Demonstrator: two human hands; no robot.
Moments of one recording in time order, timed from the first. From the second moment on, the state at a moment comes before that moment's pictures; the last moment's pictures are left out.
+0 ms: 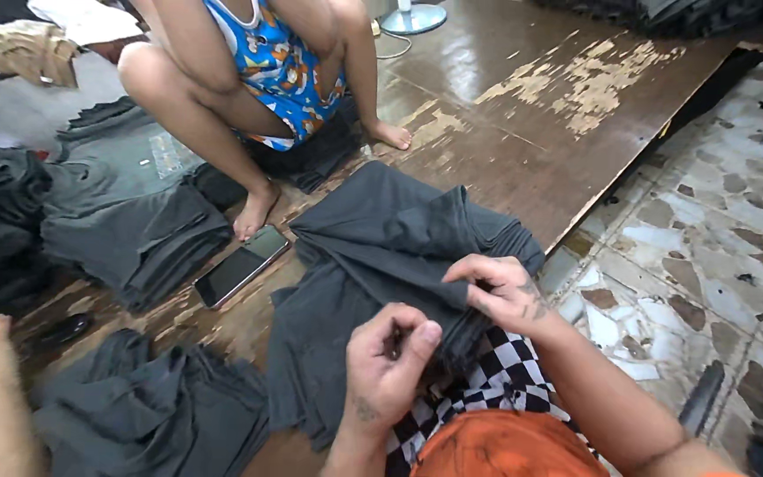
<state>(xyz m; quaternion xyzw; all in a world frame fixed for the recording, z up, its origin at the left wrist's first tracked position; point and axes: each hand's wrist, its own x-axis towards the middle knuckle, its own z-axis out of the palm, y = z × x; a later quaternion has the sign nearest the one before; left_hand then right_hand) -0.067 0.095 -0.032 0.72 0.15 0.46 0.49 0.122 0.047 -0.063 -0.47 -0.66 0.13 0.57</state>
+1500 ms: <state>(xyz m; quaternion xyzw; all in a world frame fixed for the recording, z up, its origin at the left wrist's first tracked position) -0.109 0.063 -0.060 0.86 0.33 0.28 0.26 0.105 0.036 -0.095 -0.41 -0.78 -0.06 0.47</state>
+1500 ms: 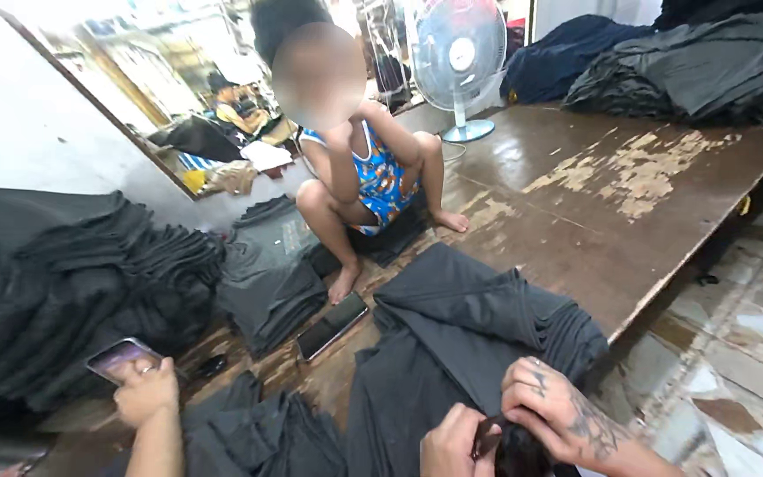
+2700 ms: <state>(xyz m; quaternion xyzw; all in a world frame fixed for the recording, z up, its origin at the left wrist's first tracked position) -0.111 0.069 -0.040 0.87 0.23 0.32 0.30 0.085 0.019 -0.100 -0.39 -0.74 0.06 0.54</state>
